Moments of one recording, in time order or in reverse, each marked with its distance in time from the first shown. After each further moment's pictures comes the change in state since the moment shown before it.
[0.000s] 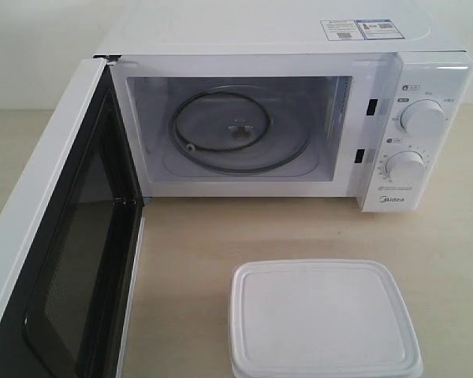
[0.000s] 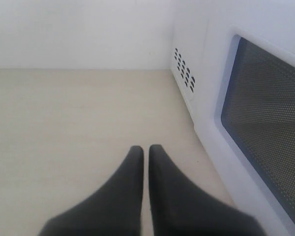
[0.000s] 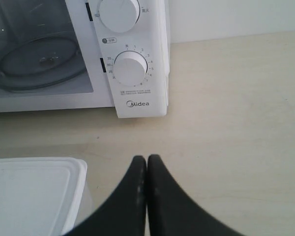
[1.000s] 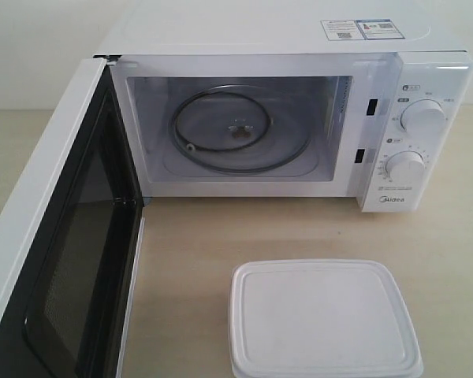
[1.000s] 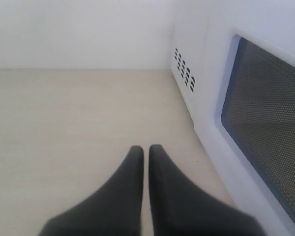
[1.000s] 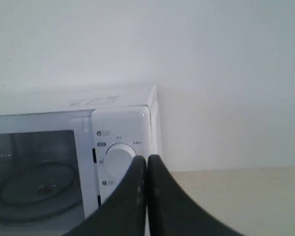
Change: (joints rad) left arm 0.000 0.000 0.000 0.000 0.000 0.000; right arm 0.000 0.000 0.000 0.000 -0.452 -0.055
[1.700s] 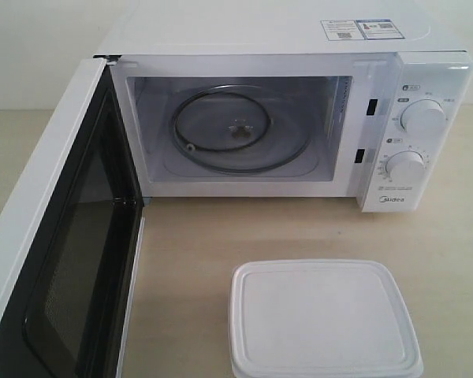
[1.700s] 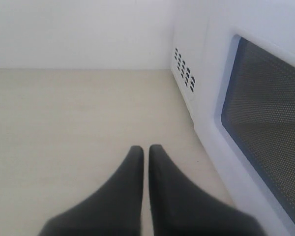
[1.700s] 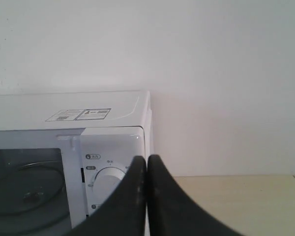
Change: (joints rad) left arm 0.000 0.000 0.000 0.000 0.000 0.000; right arm 0.000 0.334 -0.155 0.000 -0.123 -0.034
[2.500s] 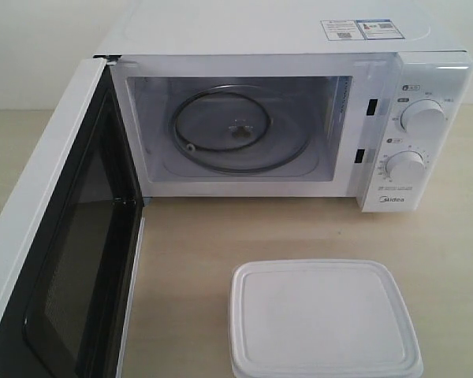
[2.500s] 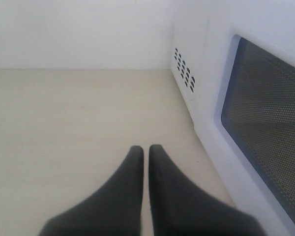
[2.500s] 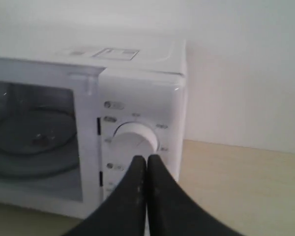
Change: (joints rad) left arm 0.000 0.000 0.000 0.000 0.000 0.000; right arm 0.000 0.583 -0.002 -0.277 -0.426 0.158
